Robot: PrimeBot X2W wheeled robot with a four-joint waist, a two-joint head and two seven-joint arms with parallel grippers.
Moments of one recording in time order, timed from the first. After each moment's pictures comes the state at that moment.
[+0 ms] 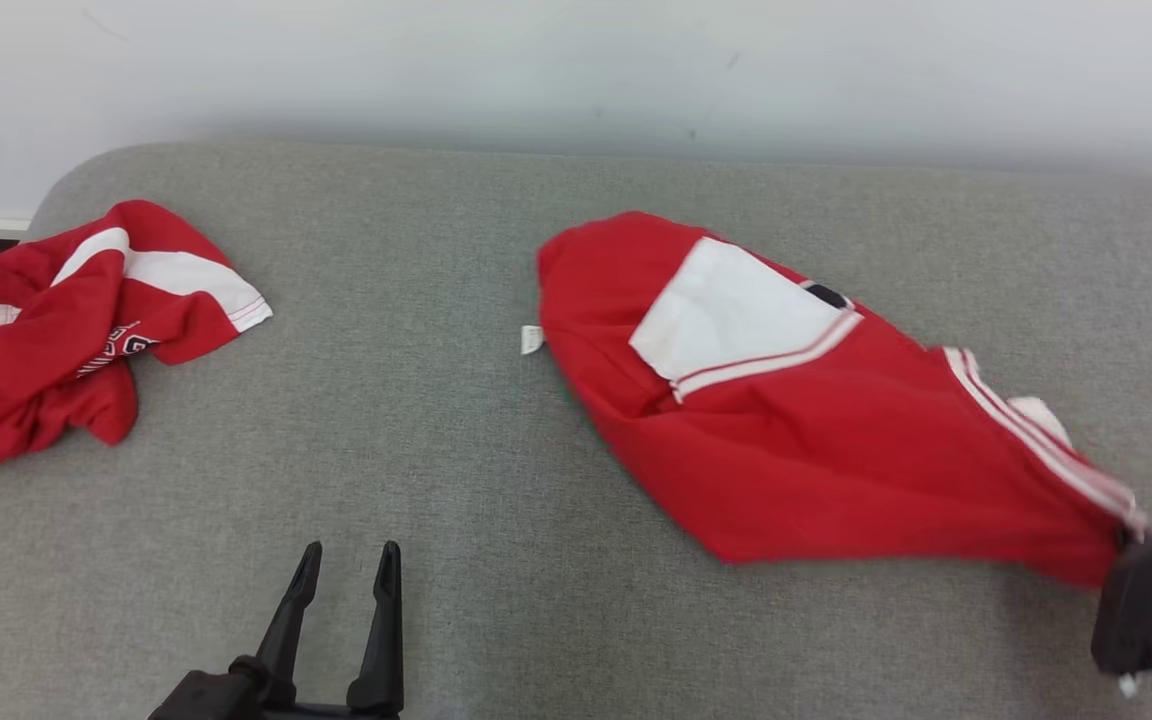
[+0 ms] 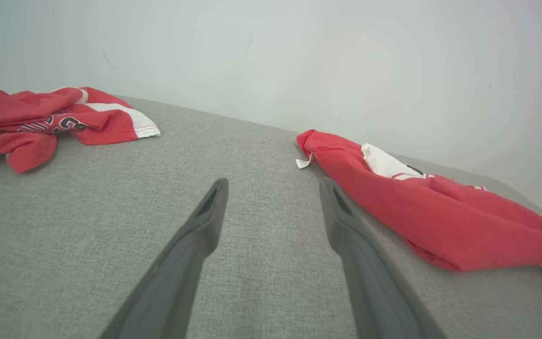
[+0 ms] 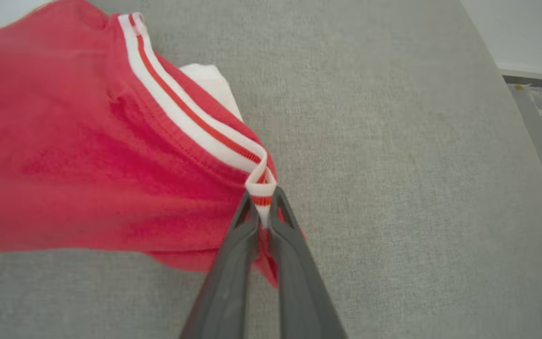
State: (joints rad) left arm 0.00 0.05 -0.14 0.10 -0.31 -0.13 -0.26; right arm -0.20 -0.23 -0.25 0.17 0.10 0.13 0.60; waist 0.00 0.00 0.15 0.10
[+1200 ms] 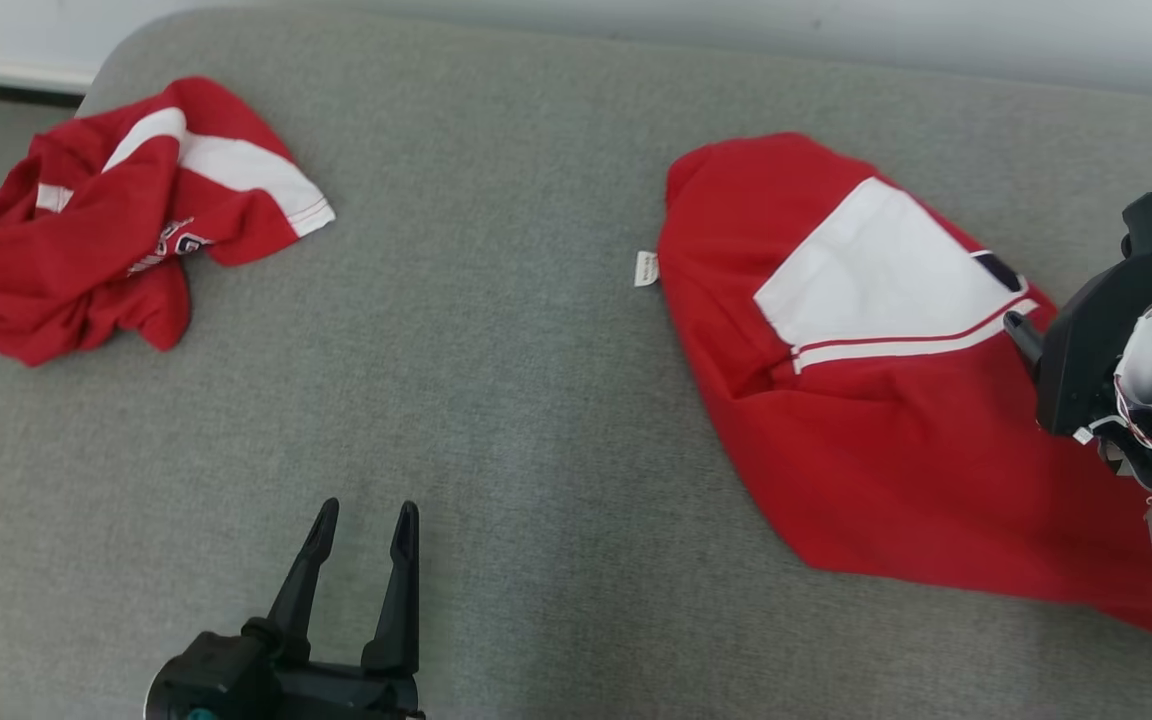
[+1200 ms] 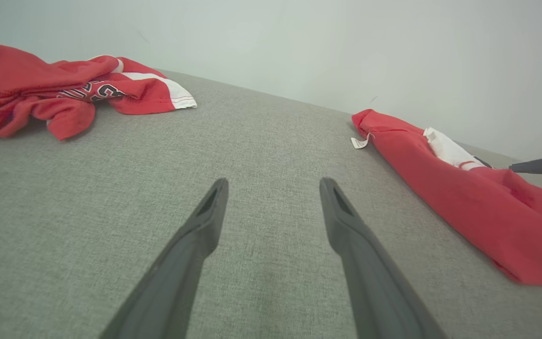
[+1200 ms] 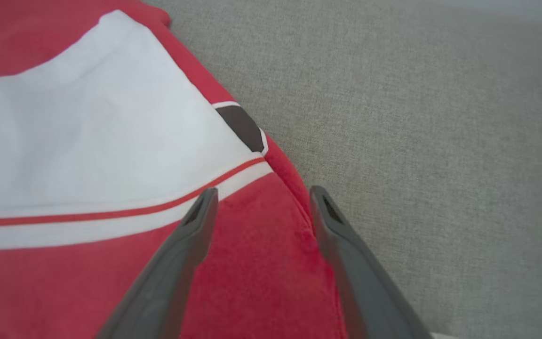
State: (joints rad) left arm -0.06 0.06 -0.17 0.09 -0.32 -0.13 -0.26; right arm -0.65 -0.32 -0.03 0.40 0.21 0.13 0.79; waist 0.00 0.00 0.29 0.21
